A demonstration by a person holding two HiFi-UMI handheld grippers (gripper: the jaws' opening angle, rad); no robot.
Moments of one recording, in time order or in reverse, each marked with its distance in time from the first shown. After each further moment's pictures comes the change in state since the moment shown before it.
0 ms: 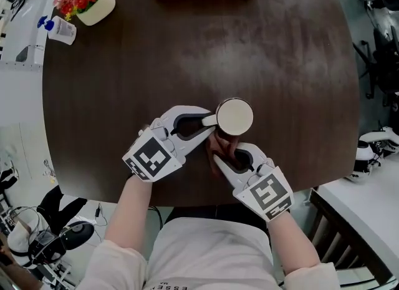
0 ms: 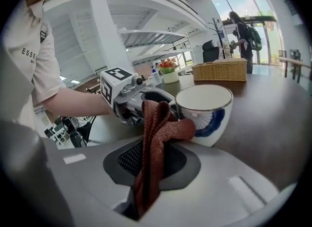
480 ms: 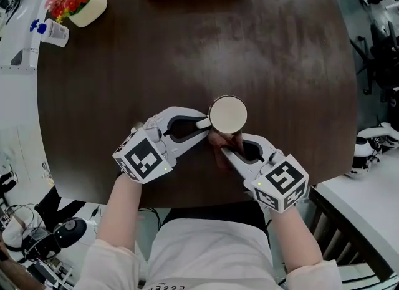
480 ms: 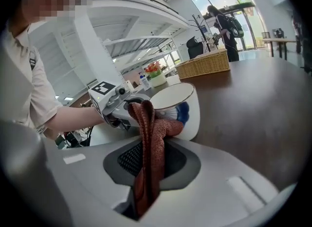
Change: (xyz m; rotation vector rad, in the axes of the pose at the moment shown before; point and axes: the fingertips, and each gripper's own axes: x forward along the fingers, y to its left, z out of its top) left arm -0.002 -0.009 -0.003 0.086 0.028 -0.108; right arm -0.014 -0.034 -0.002 0.191 -0.035 -0.006
